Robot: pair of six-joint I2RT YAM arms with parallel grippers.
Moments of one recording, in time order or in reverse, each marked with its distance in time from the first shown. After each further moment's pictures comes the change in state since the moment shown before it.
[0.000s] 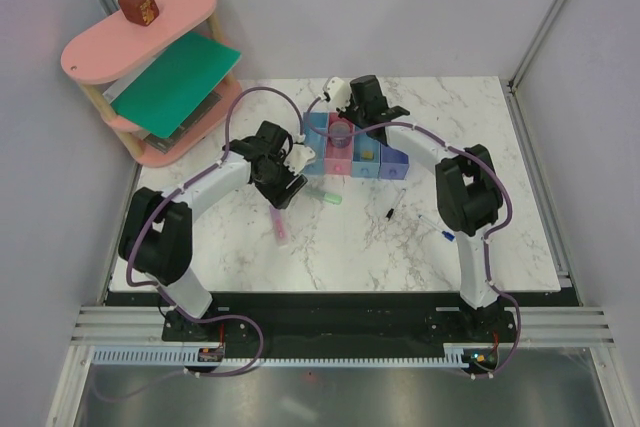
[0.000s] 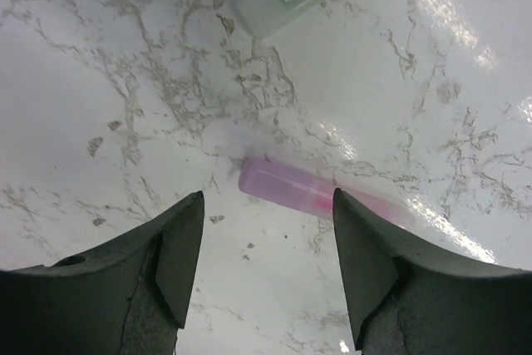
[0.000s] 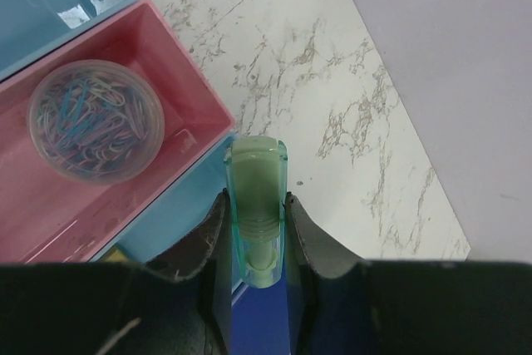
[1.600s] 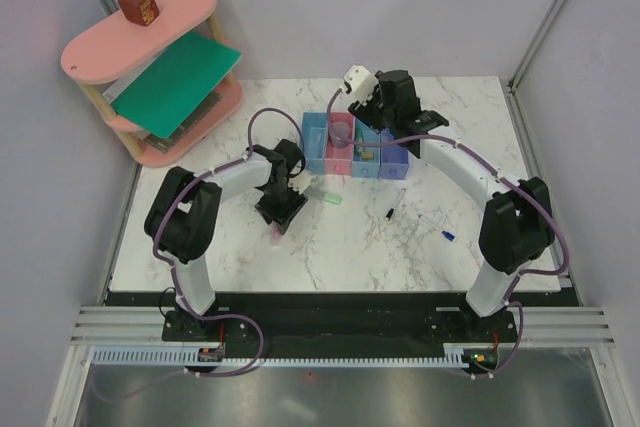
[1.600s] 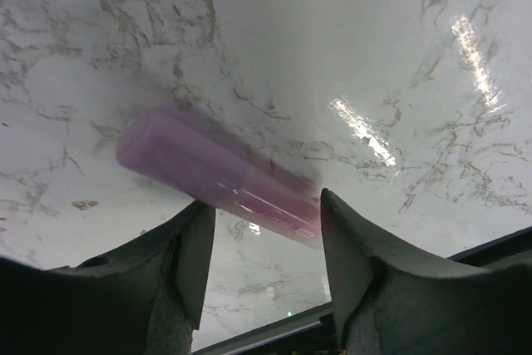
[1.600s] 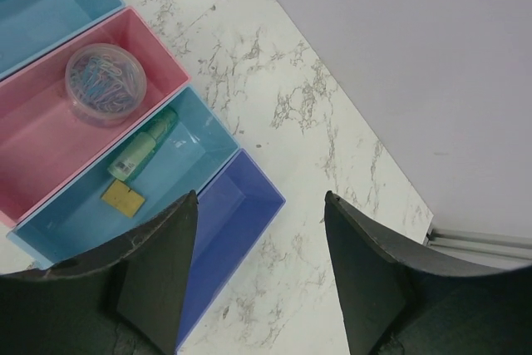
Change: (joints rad) left arm -0.053 0.190 0.011 -0.181 -0.018 -0.235; right arm -0.013 -0.379 -0.235 0.006 -0.039 0.057
